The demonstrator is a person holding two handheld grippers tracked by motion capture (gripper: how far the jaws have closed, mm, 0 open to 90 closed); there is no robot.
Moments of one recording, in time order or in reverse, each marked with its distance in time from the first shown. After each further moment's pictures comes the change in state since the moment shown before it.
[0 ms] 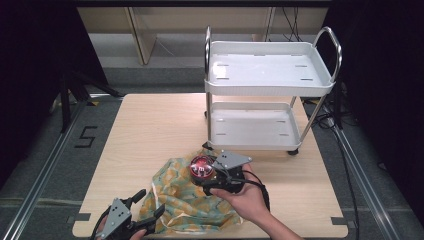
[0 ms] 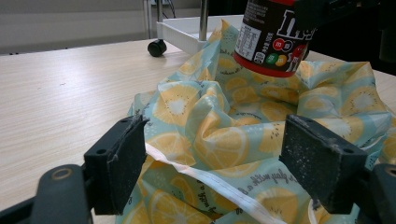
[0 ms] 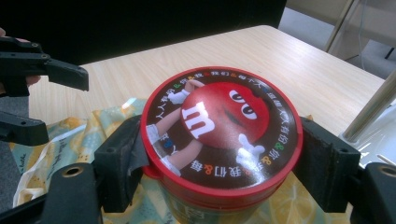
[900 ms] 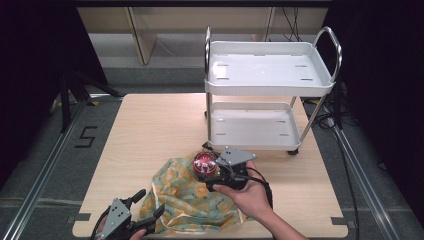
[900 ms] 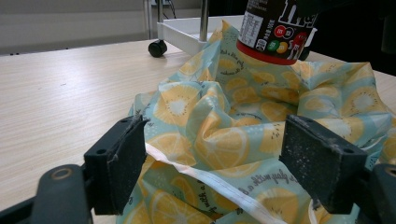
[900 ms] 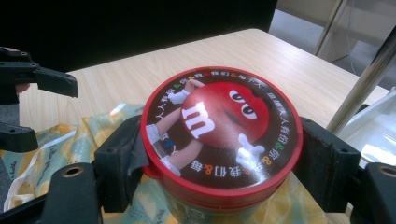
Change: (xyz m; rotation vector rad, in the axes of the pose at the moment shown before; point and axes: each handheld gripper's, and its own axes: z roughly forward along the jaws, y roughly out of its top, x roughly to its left) left arm 0.001 0.000 0.000 -0.006 -0.005 0.003; right arm -0.007 0.005 -0.007 0.004 -0.015 0.025
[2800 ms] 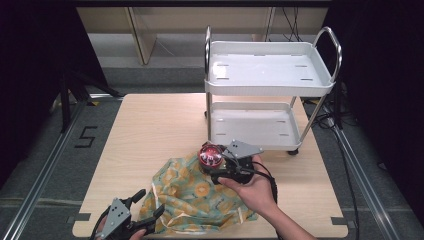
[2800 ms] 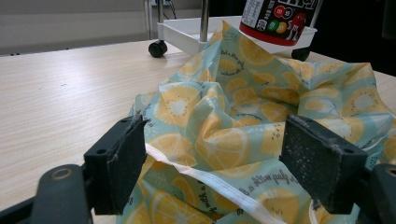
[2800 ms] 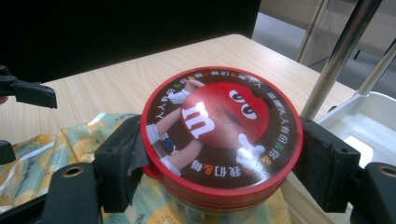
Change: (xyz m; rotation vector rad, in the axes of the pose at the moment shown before) left arm 0.000 0.000 0.000 -0.003 0.001 -0.001; right arm -0.014 0.008 -0.009 -0.028 -0.058 0.018
